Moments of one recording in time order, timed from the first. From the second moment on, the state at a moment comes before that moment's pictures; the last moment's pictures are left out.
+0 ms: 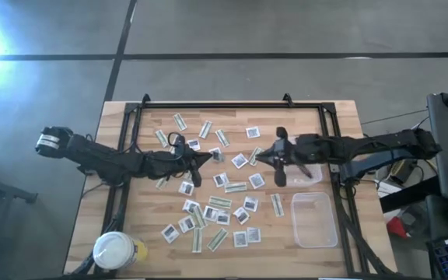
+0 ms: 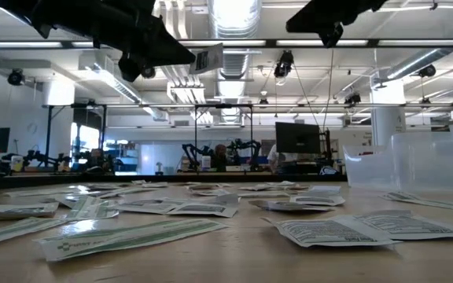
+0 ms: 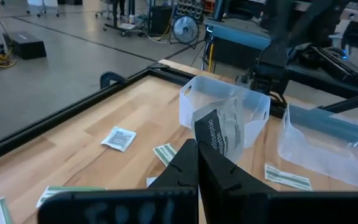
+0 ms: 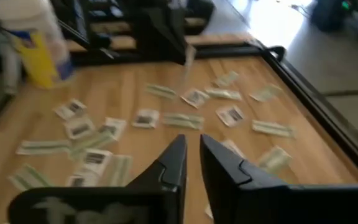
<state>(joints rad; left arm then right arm) -0.14 1.19 0.60 0.42 -0.52 -0.28 0.07 1.10 0.84 -0.15 0.18 0.10</state>
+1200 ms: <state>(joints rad) -0.14 1.20 0.59 0.44 -0.49 -0.19 0.07 1.54 1.16 -0.13 0.21 0.03</state>
